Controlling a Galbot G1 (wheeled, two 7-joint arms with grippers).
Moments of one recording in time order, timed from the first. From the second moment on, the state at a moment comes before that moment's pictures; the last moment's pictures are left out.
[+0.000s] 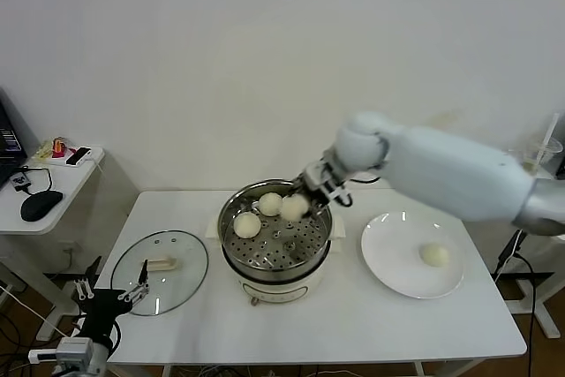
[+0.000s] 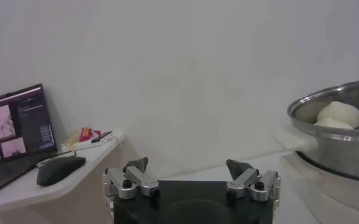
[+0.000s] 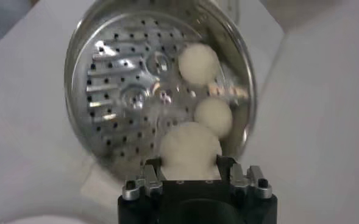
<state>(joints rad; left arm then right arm) 1.69 -1.25 -0.78 -2.17 -0.13 0.13 -0.07 0.43 1.06 -1.14 1.42 0.07 -0.06 -0.97</state>
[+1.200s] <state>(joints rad) 1.68 -1.24 -0.78 -2.15 -0.14 0.13 -0.07 0.46 1.12 -1.20 1.43 -0.05 0.10 -0.98</state>
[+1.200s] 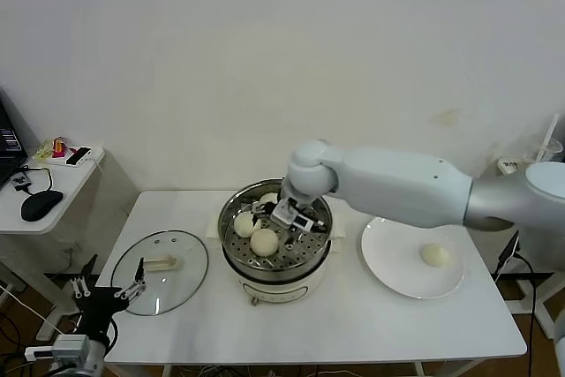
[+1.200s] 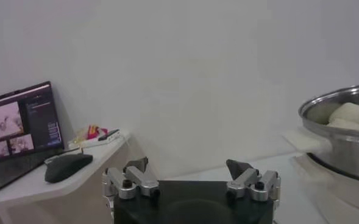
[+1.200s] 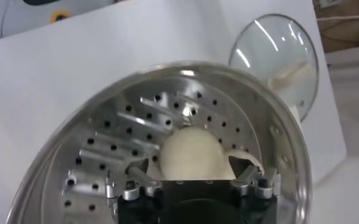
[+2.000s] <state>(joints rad) 1.63 -1.18 -0.74 -2.11 -0.16 0.14 -0.07 0.38 0.62 -0.98 1.50 0.00 -0.22 -1.03</state>
